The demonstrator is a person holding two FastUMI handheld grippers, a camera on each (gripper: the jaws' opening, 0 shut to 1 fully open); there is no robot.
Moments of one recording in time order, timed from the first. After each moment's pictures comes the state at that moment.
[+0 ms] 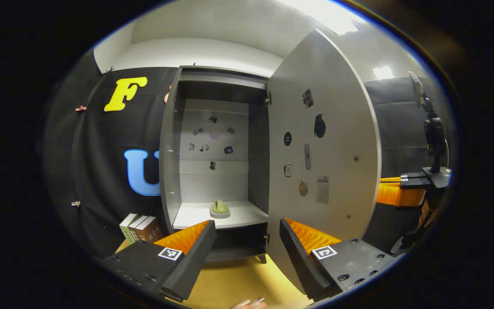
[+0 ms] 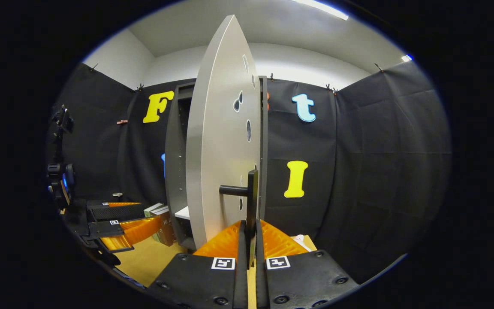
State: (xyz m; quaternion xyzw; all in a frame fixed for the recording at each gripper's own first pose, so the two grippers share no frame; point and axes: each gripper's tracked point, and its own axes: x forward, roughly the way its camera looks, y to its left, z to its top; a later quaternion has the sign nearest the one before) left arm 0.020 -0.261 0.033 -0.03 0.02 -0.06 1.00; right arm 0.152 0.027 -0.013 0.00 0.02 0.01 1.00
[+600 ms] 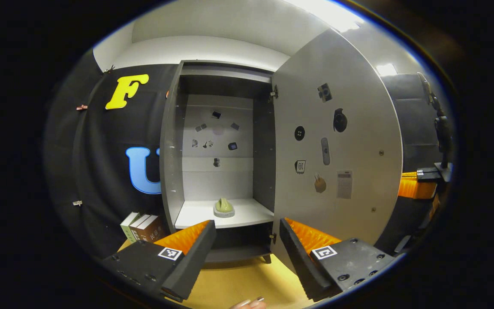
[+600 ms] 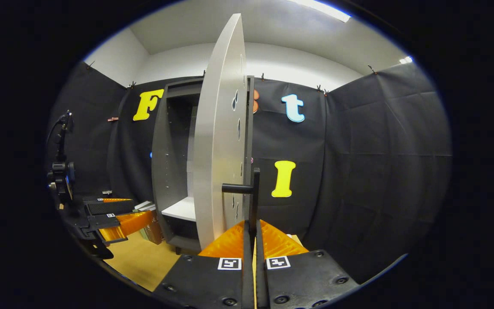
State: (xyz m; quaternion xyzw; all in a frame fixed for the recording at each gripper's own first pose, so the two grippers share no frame) left arm 0.033 -0.247 0.023 -0.01 0.03 -0.05 1.00; right arm 0.147 0.005 -0.011 -0.01 0.02 -0.03 1.00
